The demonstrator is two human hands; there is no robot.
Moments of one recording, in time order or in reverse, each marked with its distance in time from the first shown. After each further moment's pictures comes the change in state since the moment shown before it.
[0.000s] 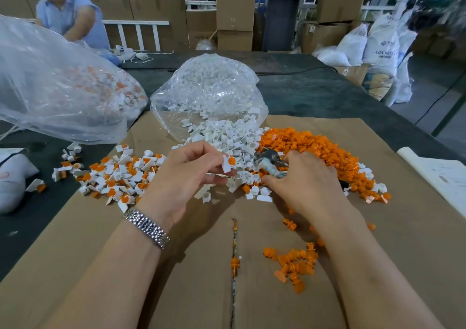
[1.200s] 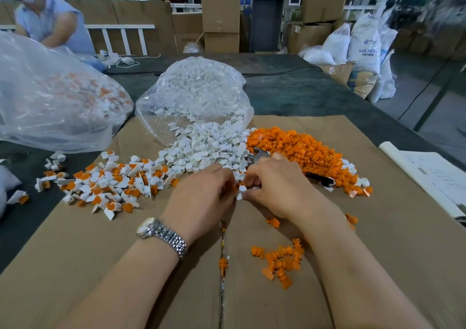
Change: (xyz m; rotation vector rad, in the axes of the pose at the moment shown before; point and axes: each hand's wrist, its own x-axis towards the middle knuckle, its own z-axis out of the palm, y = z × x) left_hand 0.001 -0.031 0.025 1.239 -0.079 0.522; right_hand -0.001 -0.005 0.000 0.007 -0.127 -0.336
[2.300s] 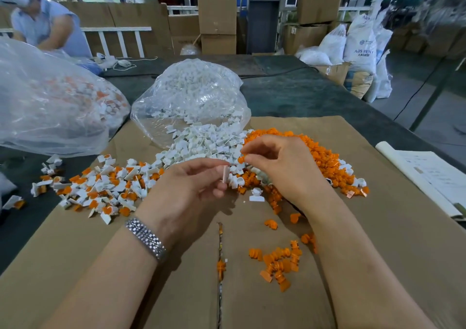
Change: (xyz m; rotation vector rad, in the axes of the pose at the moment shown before) left_hand 0.002 -0.004 -0.018 -1.508 -0.042 -0.604; right_hand -0.001 0.011 -0.015 0.820 0.344 0.021
